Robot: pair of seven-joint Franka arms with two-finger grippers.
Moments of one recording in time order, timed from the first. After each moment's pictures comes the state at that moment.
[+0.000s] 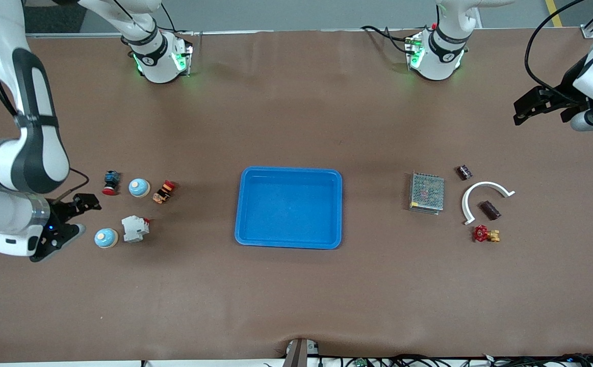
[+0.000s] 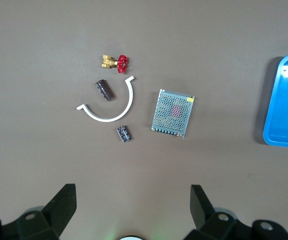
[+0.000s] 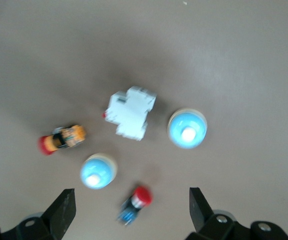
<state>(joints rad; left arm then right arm) 0.00 -0.07 -0.10 -1.61 0.02 1.52 -0.14 -0.09 0.49 0.06 -1.42 -0.05 1.69 -0.58</state>
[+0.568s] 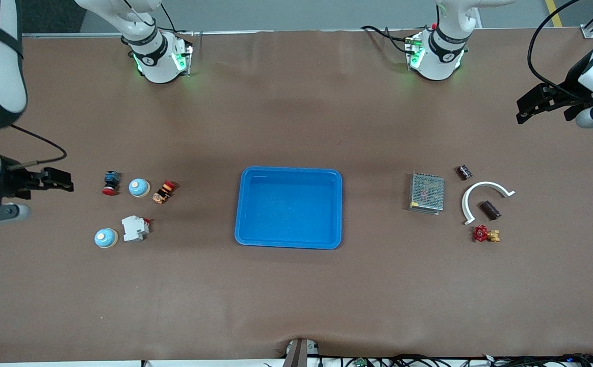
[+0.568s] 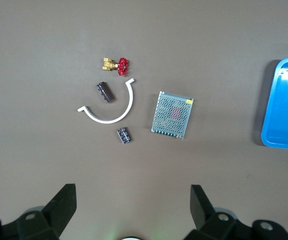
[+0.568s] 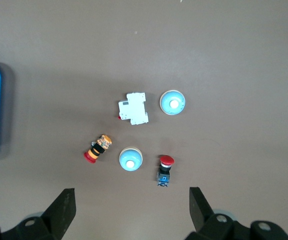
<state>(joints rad) 0.00 -0.07 -0.10 -1.60 0.02 1.51 -0.14 -0.06 0.29 0.06 -1.35 -0.05 1.56 -0.17</state>
